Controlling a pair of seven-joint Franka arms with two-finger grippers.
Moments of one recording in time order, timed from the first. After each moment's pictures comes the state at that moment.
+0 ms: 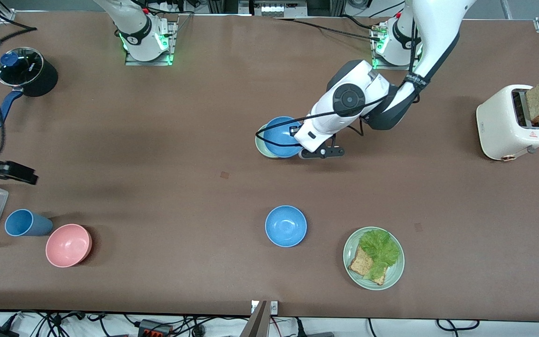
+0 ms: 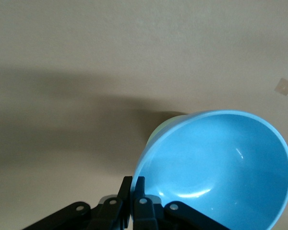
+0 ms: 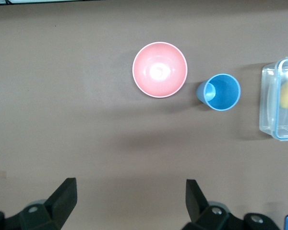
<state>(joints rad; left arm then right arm) 0.03 0.51 -0.74 -1.84 0.05 2.18 -0.81 -0.05 0.41 -0.02 -1.18 -0.03 1.61 0.01</state>
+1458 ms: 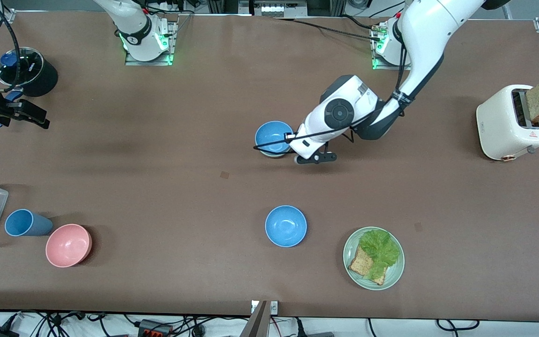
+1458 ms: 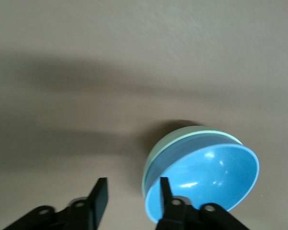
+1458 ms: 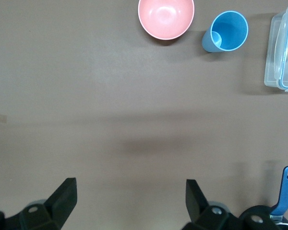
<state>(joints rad) 0.01 0.60 -0.71 -1.81 0.08 2.19 -0.86 -0.05 0.01 -0.01 -1.70 -0.03 1.68 -0.01</state>
